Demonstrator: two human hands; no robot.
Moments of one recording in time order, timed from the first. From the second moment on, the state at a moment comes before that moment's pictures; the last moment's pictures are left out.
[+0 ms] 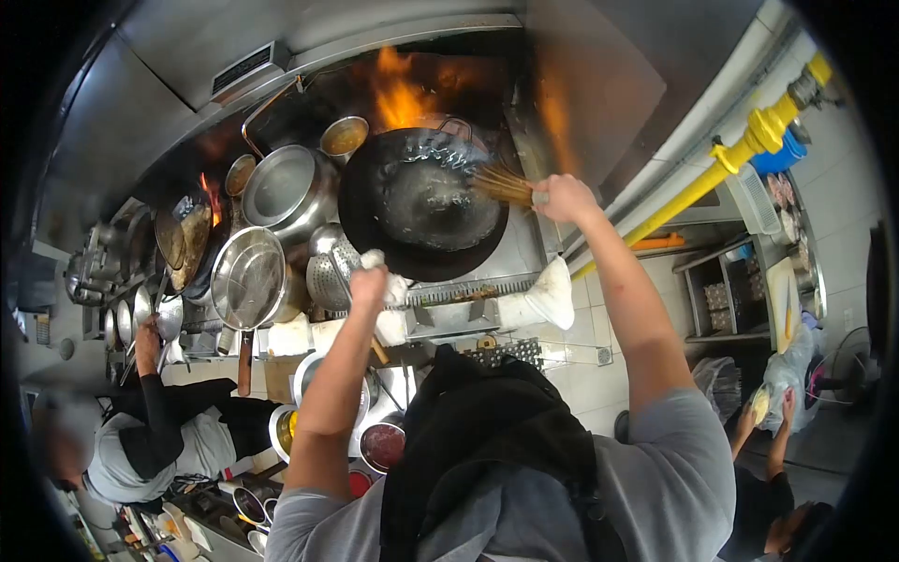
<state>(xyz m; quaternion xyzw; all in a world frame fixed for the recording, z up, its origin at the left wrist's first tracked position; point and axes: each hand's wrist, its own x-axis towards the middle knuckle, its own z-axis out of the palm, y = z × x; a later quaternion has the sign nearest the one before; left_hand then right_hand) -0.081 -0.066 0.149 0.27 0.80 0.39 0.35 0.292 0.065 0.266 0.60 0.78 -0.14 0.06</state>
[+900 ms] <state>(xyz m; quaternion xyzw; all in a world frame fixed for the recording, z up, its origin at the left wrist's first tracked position) 0.041 -0.151 0.142 0.40 0.81 0.40 0.13 0.205 -0.040 0.157 0.33 0.83 -0.41 -0.19</state>
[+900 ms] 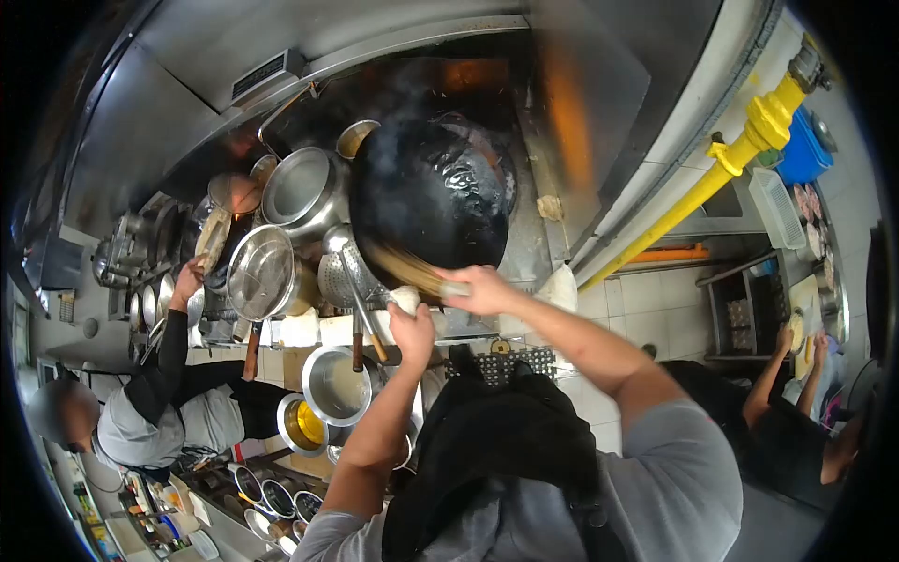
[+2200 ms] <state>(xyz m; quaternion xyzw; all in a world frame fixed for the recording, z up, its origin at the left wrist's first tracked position) -0.019 -0.018 0.021 0.07 0.64 0.44 0.62 0.127 0.142 0.165 0.51 0.72 -0.46 0.13</state>
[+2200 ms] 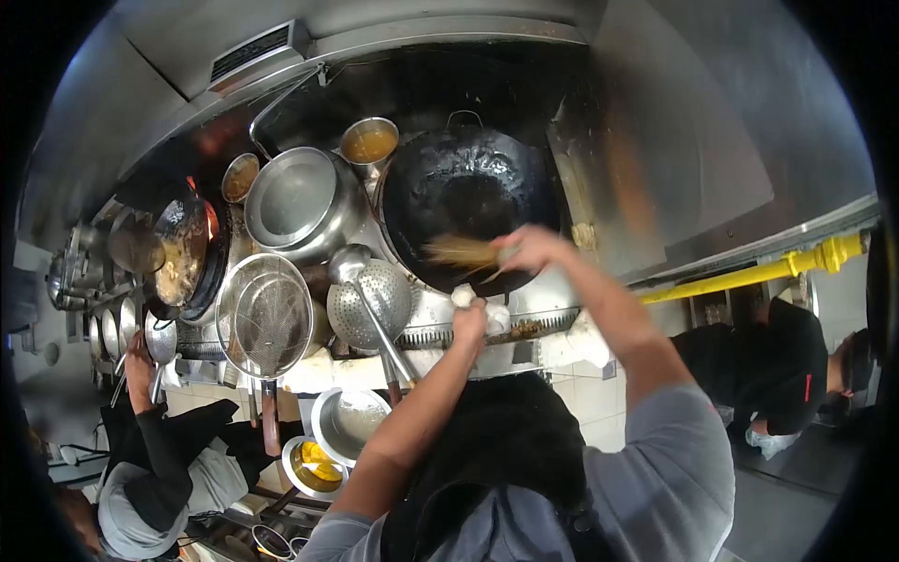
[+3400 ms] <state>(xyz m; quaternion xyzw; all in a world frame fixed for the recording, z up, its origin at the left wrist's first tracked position) 0.036 -0.408 0.095 0.01 0.71 0.58 0.39 0.341 -0.090 0.041 0.60 0.79 -0.09 -0.09</state>
